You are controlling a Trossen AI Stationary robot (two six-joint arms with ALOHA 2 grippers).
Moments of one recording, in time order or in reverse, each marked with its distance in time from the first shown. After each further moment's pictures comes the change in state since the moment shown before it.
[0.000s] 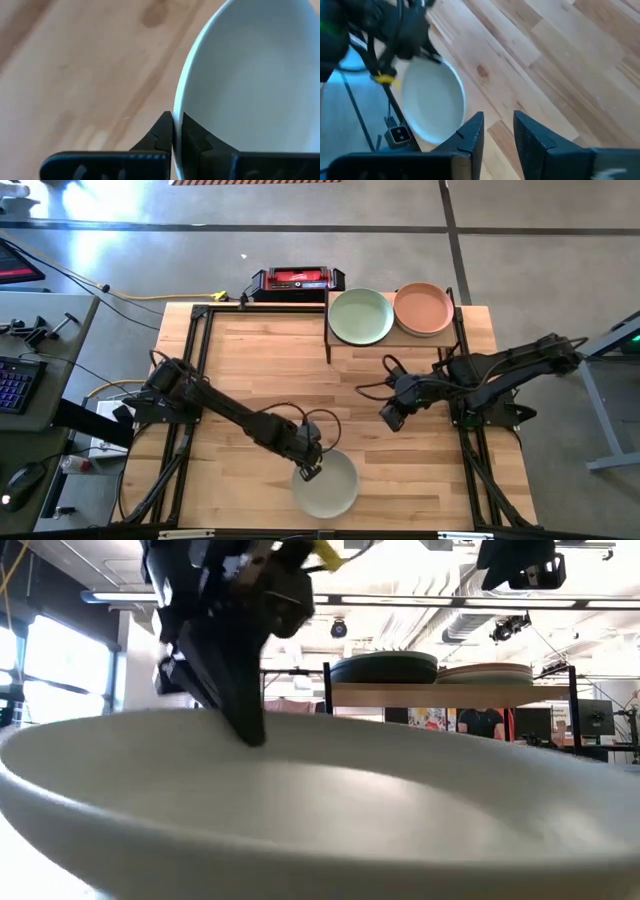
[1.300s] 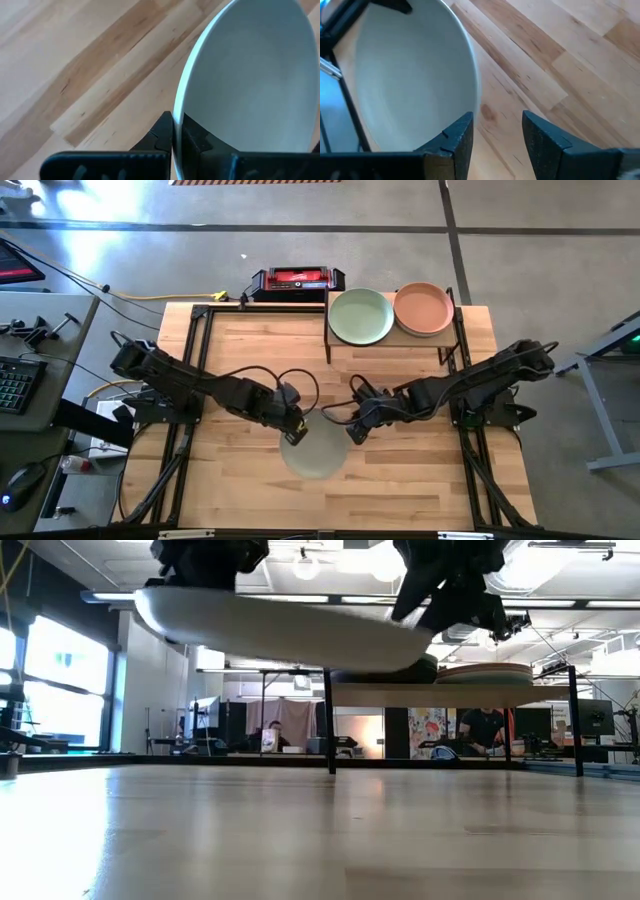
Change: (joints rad) left arm 0.095 -0.324 0.001 -0.341 -0.133 -0.077; right arm 0.038 0.300 -0.002 0.311 0.175 -0.017
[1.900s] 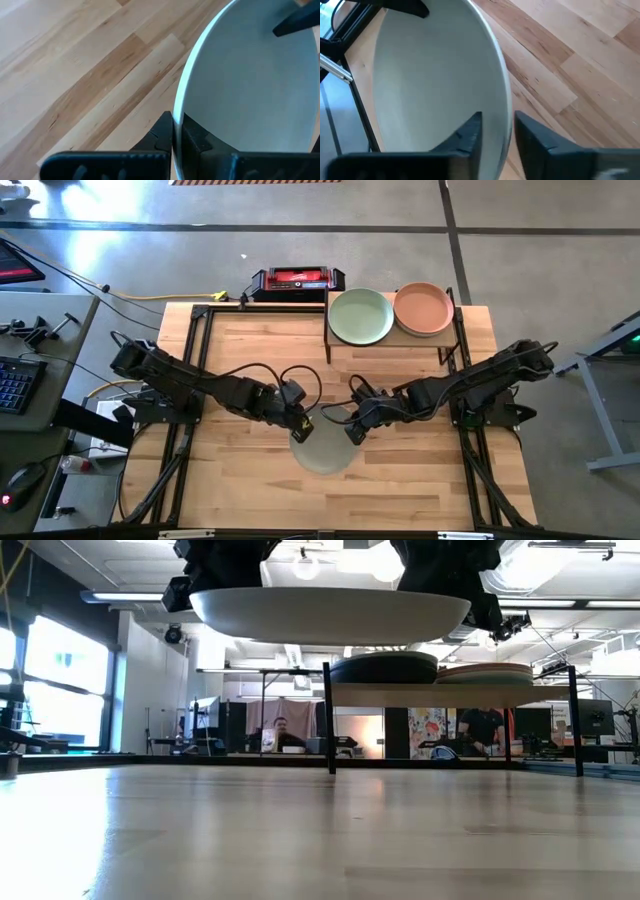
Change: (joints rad) left arm 0.007 0.000 0.000 0.118 -0.086 0.062; right arm 0.000 0.004 0.000 0.037 -0.007 0.011
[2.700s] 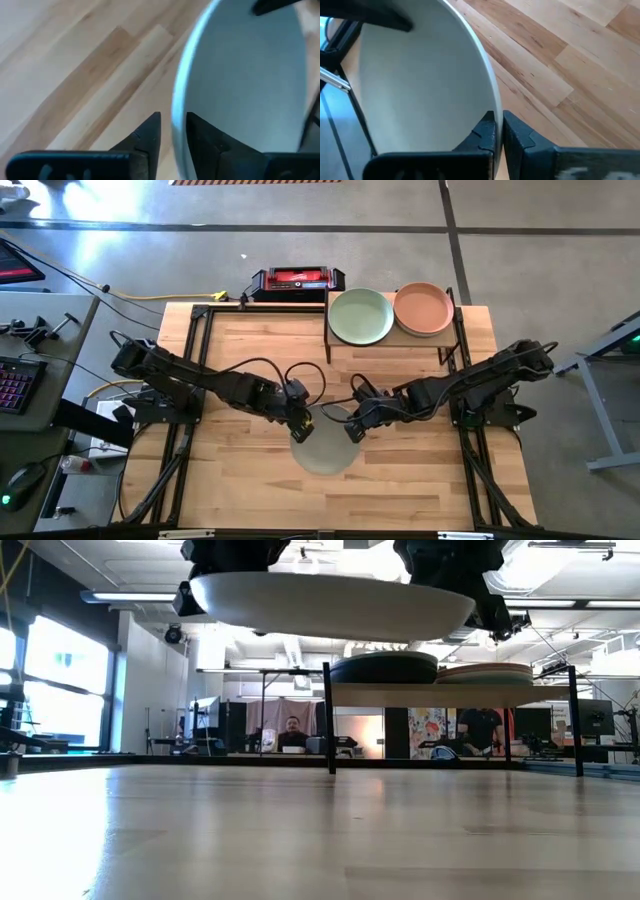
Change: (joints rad) left arm 0.037 0.000 0.001 0.017 0.106 0.083; right arm 0.000 -0.001 0.000 -0.020 0.005 0.077
